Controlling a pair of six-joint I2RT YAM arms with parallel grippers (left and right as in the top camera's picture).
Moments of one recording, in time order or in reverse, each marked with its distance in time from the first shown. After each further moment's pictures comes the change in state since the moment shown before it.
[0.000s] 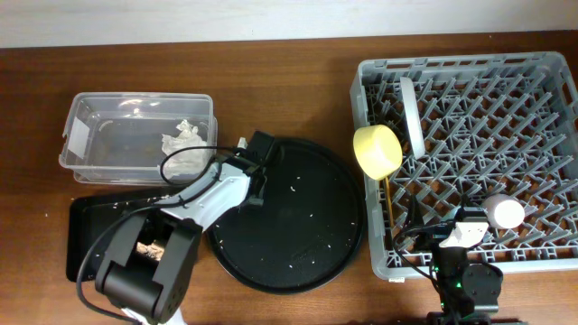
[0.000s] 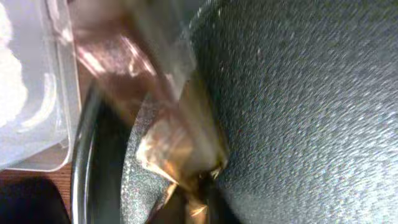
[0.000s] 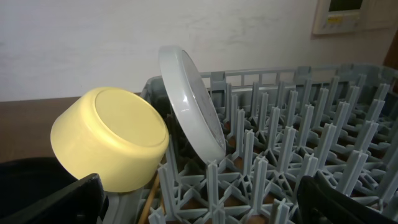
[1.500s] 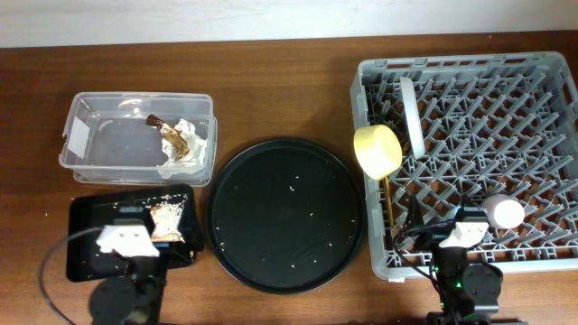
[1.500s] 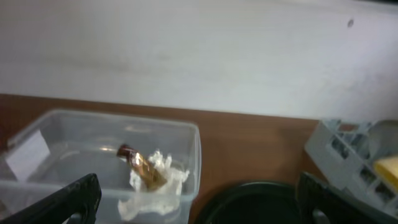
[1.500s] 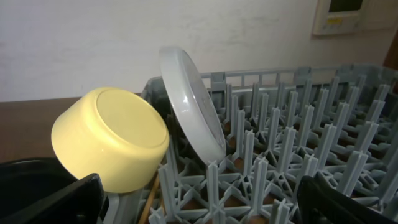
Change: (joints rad) left arm 0.336 -1.638 -0.624 0.283 0.257 0.124; right arm 0.000 0.000 0.000 0.001 0.000 0.001
